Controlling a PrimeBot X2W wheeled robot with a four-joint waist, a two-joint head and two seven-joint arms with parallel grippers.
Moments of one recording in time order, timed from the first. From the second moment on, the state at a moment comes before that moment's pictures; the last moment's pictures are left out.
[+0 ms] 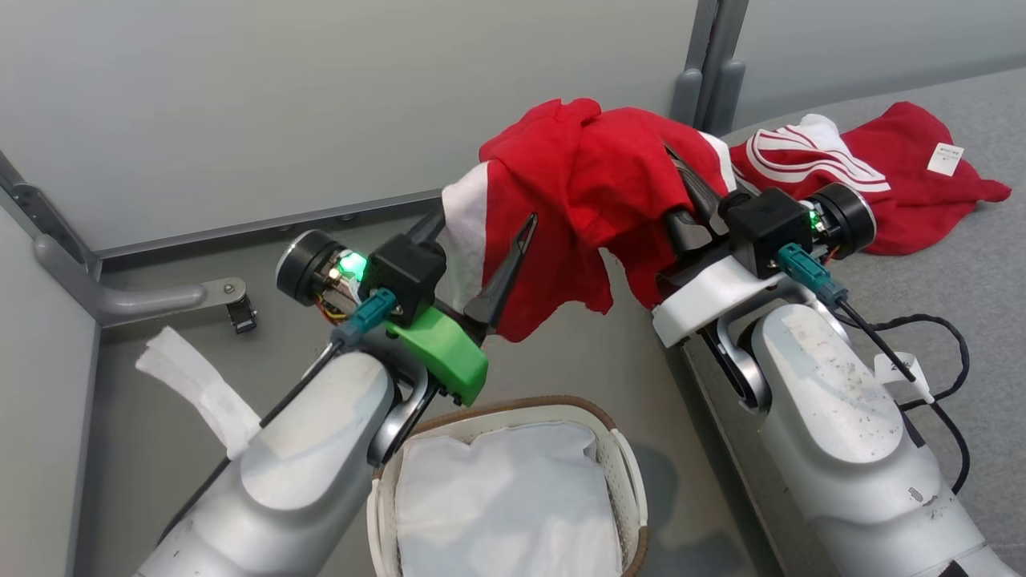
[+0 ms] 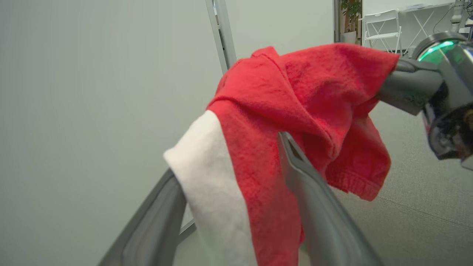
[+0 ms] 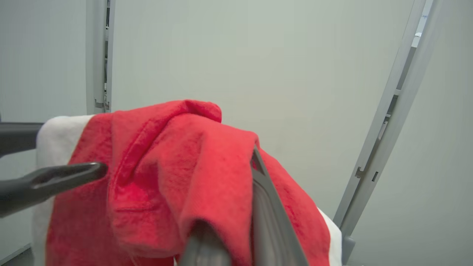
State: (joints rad) left arm -0.69 0.21 -0.79 0.42 -0.46 -0.06 -0.22; right arm -0.63 -0.05 0.31 0.38 0.07 0.13 -0.26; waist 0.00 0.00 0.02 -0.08
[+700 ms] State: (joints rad) left arm -0.48 0.17 -0.72 0.45 -0.43 -0.04 -0.26; right arm -0.60 -0.05 0.18 0.39 -0.05 0.13 -0.26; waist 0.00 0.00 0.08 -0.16
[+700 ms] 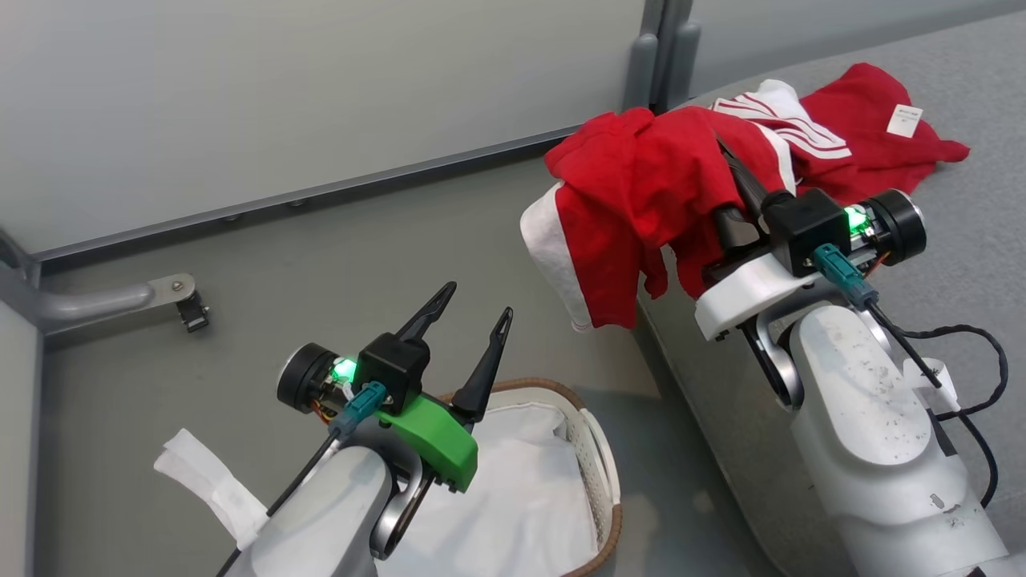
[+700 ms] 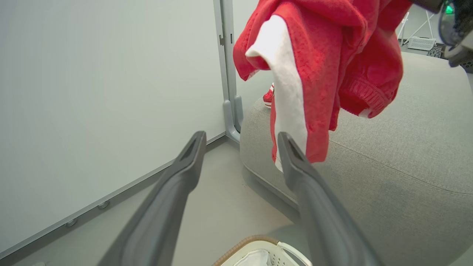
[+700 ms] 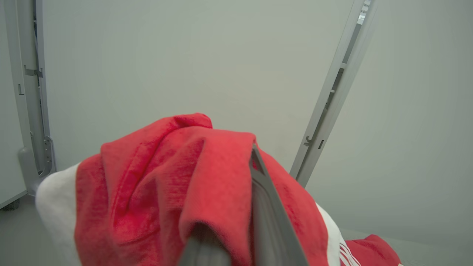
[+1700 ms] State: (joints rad) left arm -0.58 0.11 -0.73 0.49 -0.32 -0.10 -0.26; right arm -0.61 -0.14 -0.02 0.42 -0.09 0.13 -0.26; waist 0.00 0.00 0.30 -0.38
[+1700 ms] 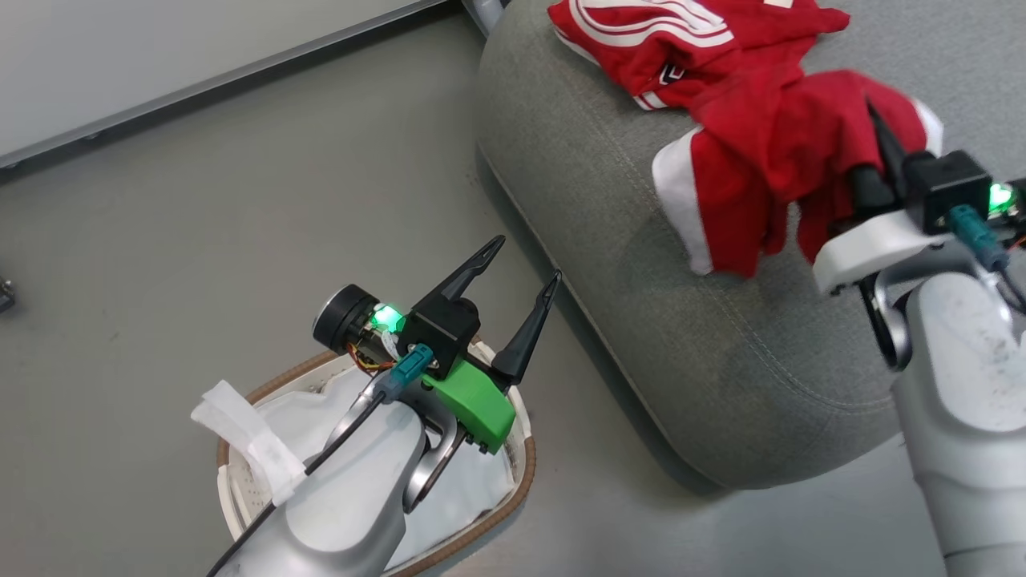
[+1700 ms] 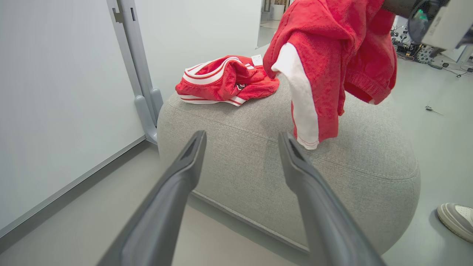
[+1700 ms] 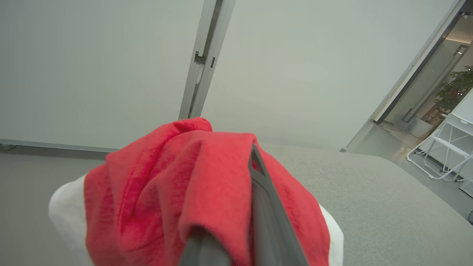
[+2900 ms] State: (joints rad) left arm -0.72 0.07 -0.76 0.39 -0.27 -0.10 -0.26; right arm -1.07 -0.48 -0.46 0.91 -0.38 0.13 -0.25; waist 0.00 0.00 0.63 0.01
